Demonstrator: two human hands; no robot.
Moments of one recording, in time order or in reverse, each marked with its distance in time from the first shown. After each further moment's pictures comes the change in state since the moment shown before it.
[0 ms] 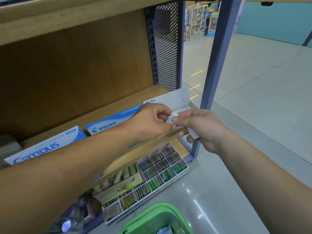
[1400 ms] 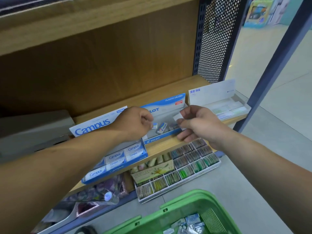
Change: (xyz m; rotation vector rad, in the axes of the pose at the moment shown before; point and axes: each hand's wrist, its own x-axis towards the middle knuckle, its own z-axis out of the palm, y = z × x) left_hand -0.091 -0.092 -0.101 0.338 0.185 -0.268; right_hand 0.007 0.020 0.112 -0.257 -0.193 -0.054
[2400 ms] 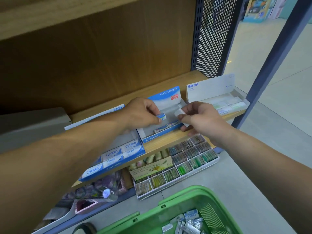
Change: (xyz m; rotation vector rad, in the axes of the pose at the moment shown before) left_hand 0.018 0.026 0.008 -0.239 -0.076 -0.101; right_hand 0.000 0.005 -0.006 -0.088 0.112 -0.043
